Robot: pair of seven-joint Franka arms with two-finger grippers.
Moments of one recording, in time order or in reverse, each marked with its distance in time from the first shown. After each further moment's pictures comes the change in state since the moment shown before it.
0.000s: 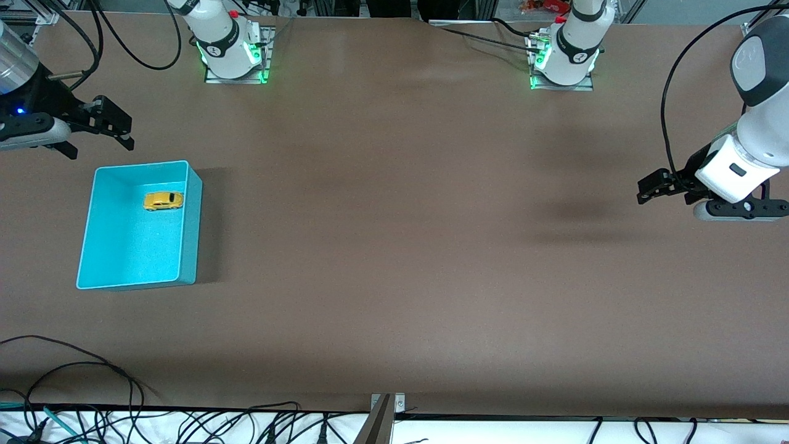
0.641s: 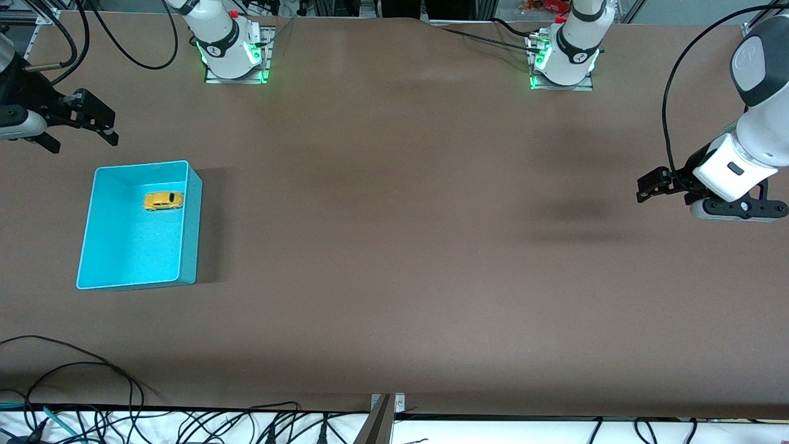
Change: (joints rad) left arm 0.000 0.000 -0.001 0.000 0.000 -0.006 0.045; right arm -0.008 0.000 -0.016 0.038 -0.002 -0.040 0.000
